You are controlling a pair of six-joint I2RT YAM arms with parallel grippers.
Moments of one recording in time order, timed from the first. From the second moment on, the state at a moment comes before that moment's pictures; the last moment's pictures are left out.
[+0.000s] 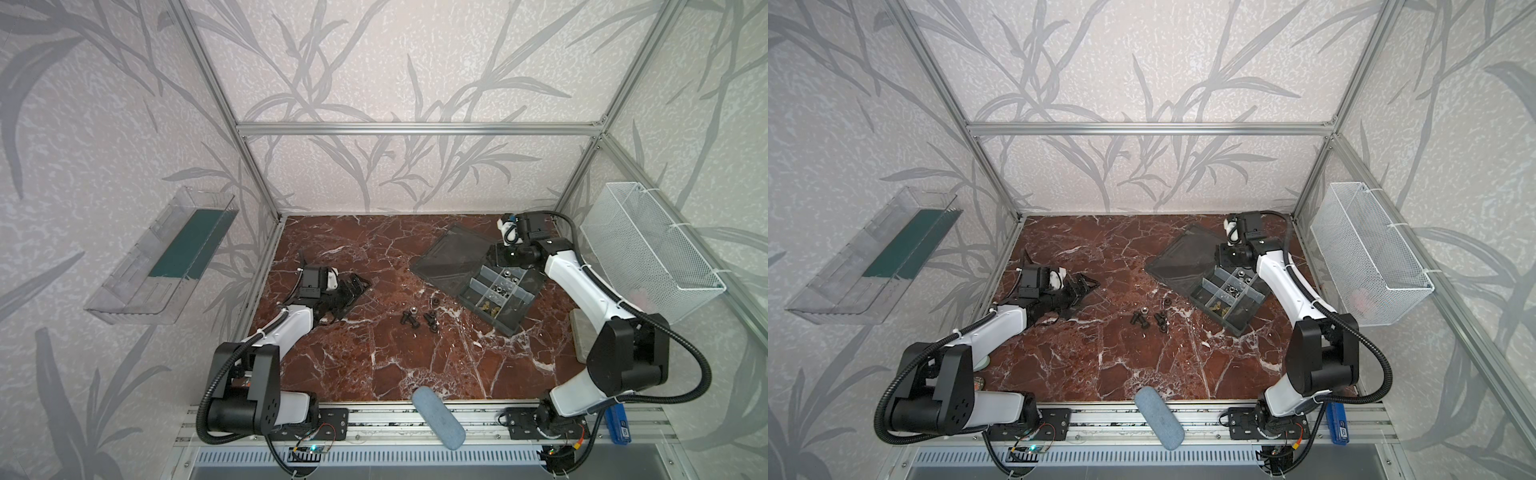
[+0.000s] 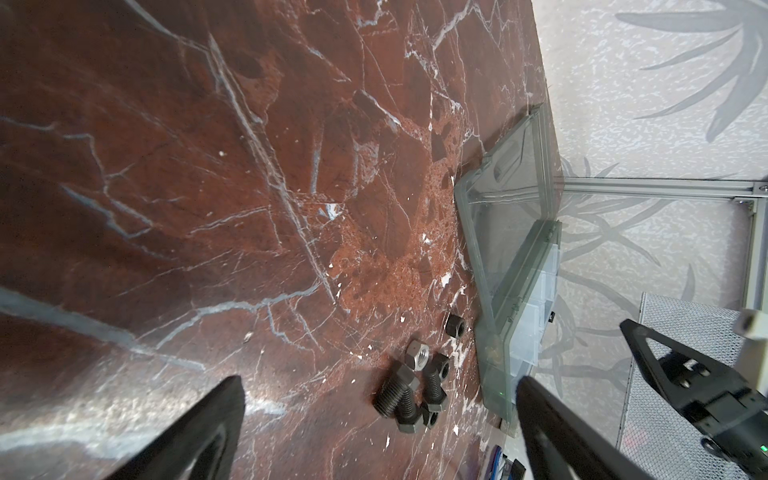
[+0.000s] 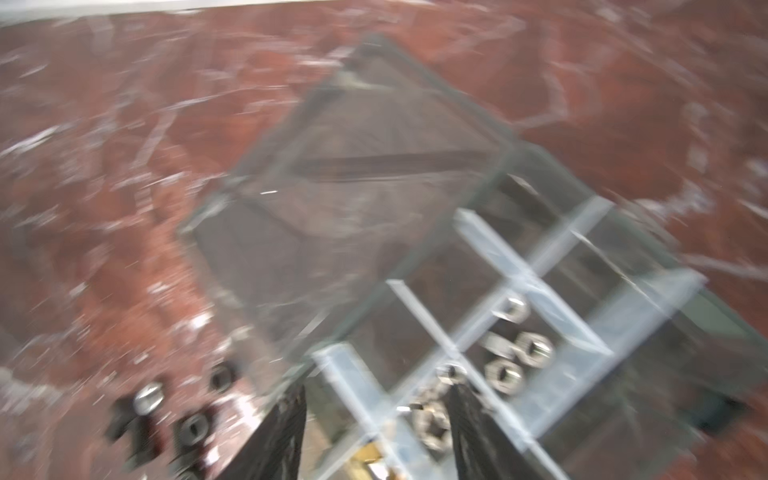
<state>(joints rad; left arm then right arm) -0.06 1.36 0.65 -0.11 0.54 -0.87 0.25 1.57 1.33 -0.66 -0.16 0.09</state>
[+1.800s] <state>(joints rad) -0.05 1.36 0.64 -0.11 0.55 -0.87 0.78 2.11 1.53 -0.71 -0.04 0.15</state>
